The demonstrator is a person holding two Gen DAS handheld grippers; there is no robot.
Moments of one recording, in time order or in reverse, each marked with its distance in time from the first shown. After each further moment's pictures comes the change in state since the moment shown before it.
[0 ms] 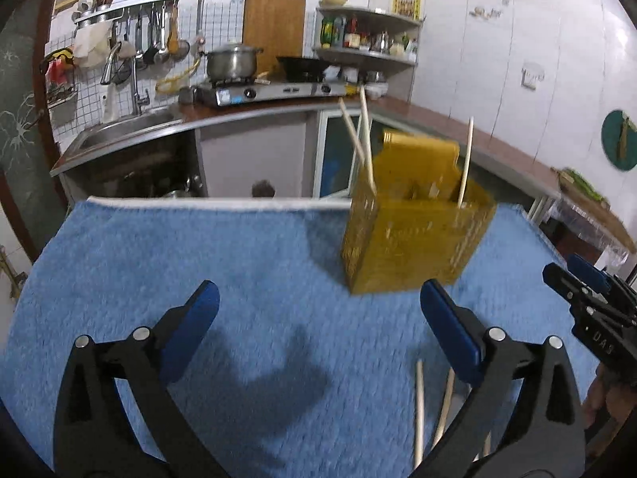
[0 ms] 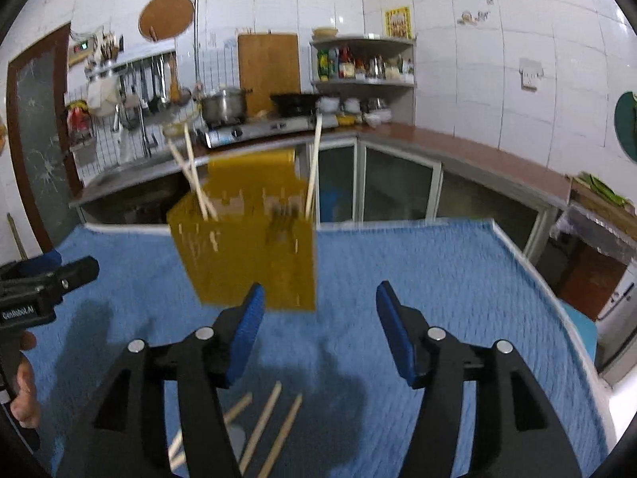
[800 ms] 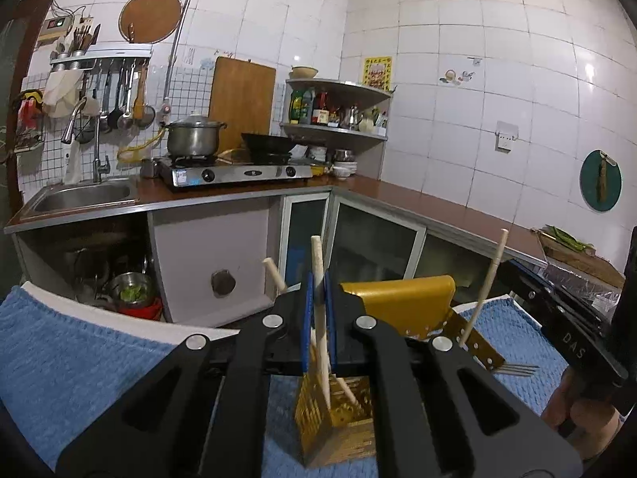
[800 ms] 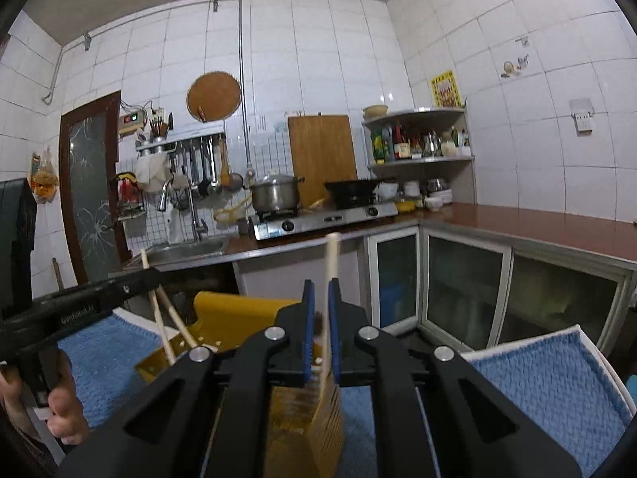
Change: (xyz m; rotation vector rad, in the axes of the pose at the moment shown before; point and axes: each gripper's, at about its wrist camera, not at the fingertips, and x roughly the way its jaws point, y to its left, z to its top) left arm 0.078 -0.033 0.091 0.007 -0.311 -0.126; right arm 0.095 -0.023 0.092 0.001 -0.342 0.271
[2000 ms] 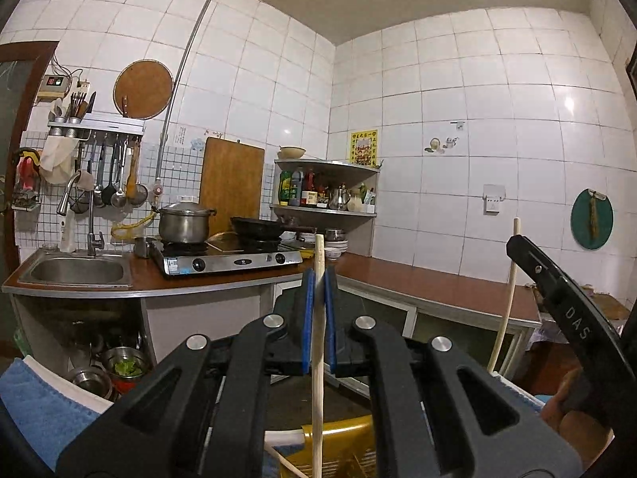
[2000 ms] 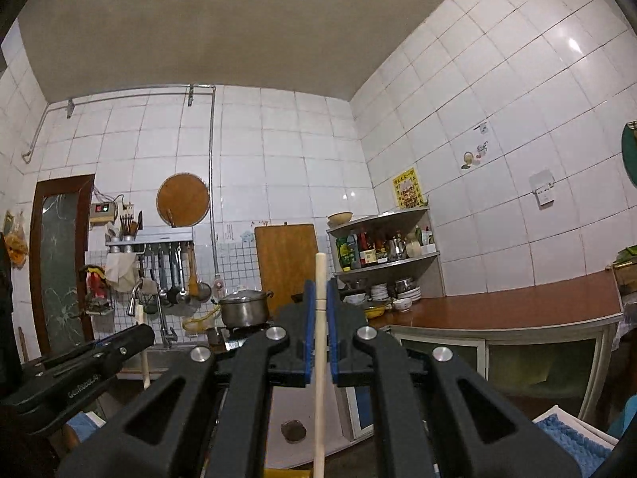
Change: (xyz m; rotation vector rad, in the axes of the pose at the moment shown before) left arm -0.017 -0.042 0.083 0.037 -0.282 -0.018; right arm -0.034 0.019 0.096 0.032 -0.402 -0.140
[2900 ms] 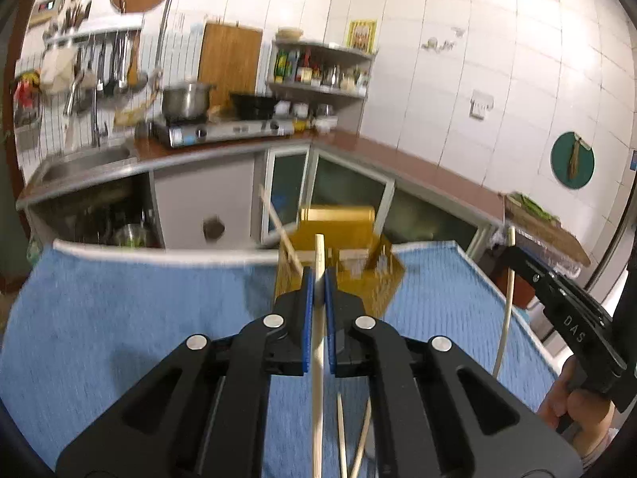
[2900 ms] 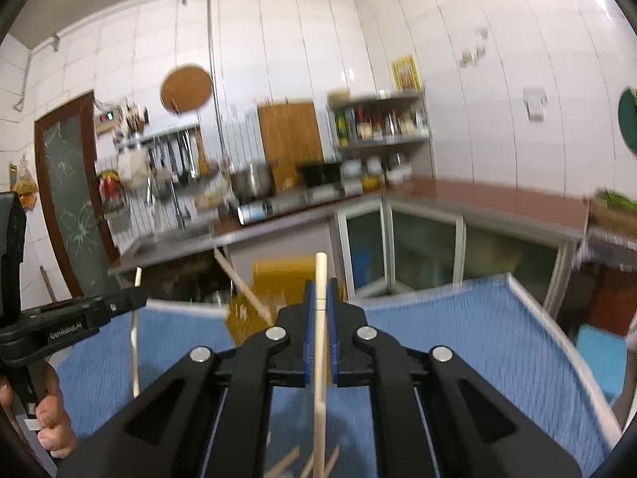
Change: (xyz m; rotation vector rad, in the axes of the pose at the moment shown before) left arm -0.135 0.017 -0.028 -0.051 0.446 -0.045; right arm -0.132 0.008 -0.013 -0.010 0.451 -0.019
